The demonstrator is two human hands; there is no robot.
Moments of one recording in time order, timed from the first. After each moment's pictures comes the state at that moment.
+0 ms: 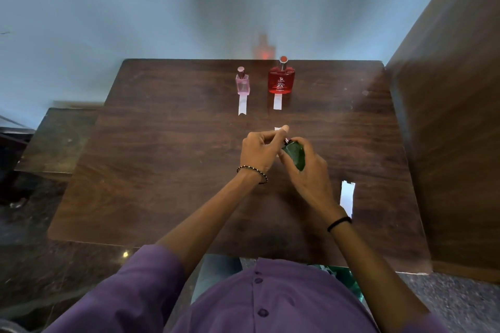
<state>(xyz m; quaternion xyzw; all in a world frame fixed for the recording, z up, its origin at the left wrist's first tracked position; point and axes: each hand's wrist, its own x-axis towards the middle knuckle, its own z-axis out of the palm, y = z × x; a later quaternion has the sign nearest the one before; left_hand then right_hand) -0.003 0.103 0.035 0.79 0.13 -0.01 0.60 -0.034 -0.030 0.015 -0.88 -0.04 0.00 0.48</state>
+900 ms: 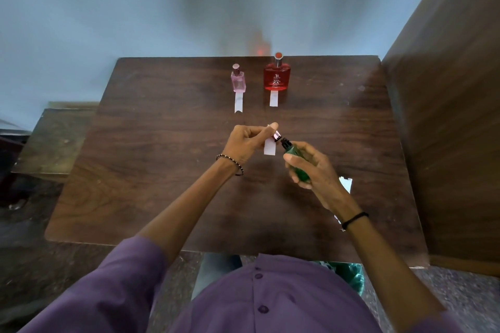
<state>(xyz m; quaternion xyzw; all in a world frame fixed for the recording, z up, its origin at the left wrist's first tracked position) 0.009 0.136 0.033 0.75 0.07 -0.10 0.65 -0.036 -0.057 0.029 -0.64 0.02 0.22 0.74</state>
